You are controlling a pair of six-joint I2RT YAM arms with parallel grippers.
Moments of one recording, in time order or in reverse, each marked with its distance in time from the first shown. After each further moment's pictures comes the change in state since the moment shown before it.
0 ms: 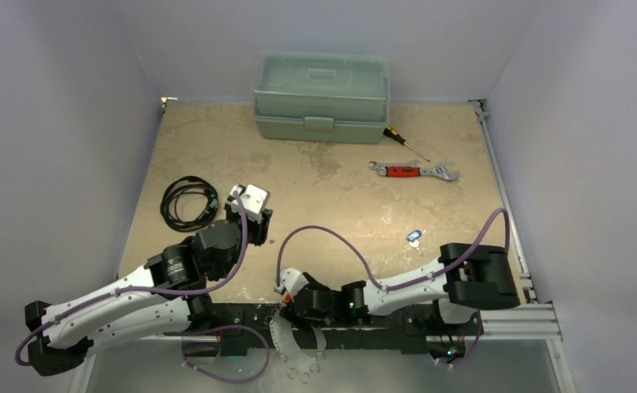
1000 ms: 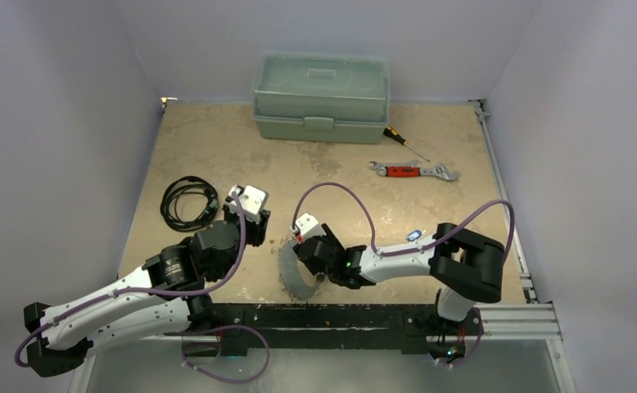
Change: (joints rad) left arm 0.002 -0.020 0.000 -0.026 -0.004 0.000; right arm -0.300 0.084 0.063 0.032 0.300 -0.113
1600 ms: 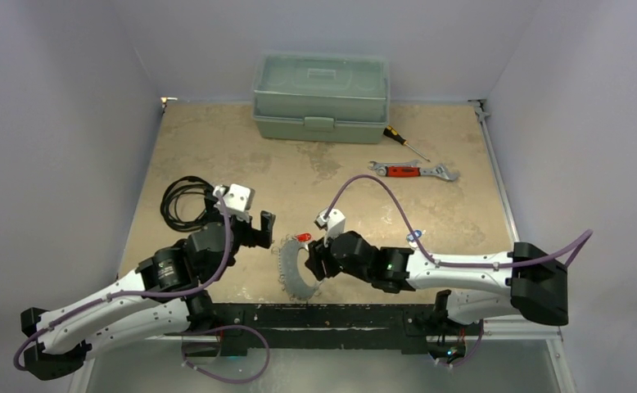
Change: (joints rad) left arm 0.008 -0.033 0.000 -0.061 -0.038 -0.134; right arm -0.014 -0.411 -0.117 -0.014 -0.243 0.149
